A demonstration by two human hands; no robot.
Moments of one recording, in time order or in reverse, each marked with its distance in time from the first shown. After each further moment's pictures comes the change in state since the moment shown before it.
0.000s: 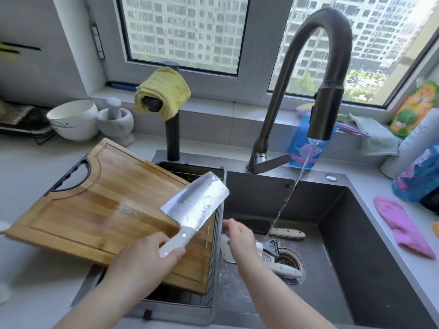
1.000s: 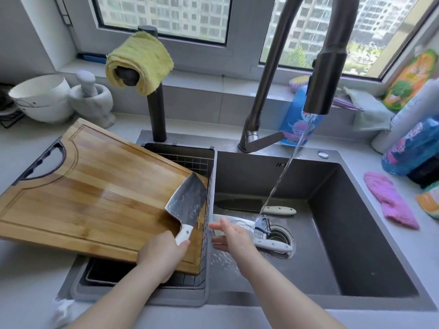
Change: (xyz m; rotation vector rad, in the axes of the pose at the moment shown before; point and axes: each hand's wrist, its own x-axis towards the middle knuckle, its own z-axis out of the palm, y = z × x) left_hand 0.059 -0.012 0.098 0.232 -0.169 -0.110; right_hand -0.009 0.027 -0.017 0.087 -0.239 0.055
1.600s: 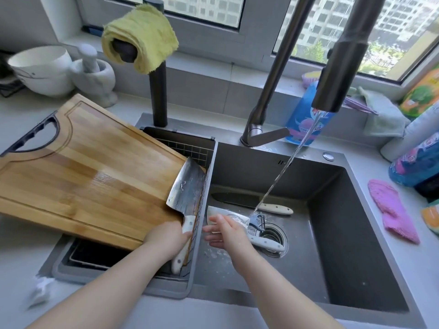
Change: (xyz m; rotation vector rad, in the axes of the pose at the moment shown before) left_hand 0.017 0.026 0.013 0.121 -0.104 0.086; right_hand 0.013 0.006 -0.016 0.006 -0.059 0.074
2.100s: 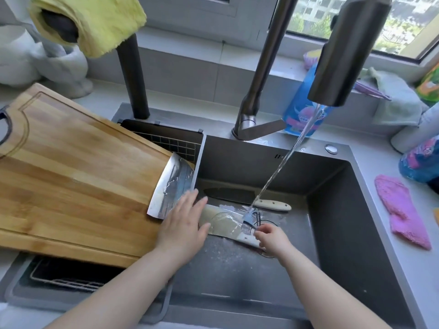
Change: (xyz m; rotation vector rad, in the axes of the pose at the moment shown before) left_hand 0.003 0.057 -0.013 -0.181 0.295 0.251; right_hand 0.061 0.038 -0.128 -0.534 0.248 0.245
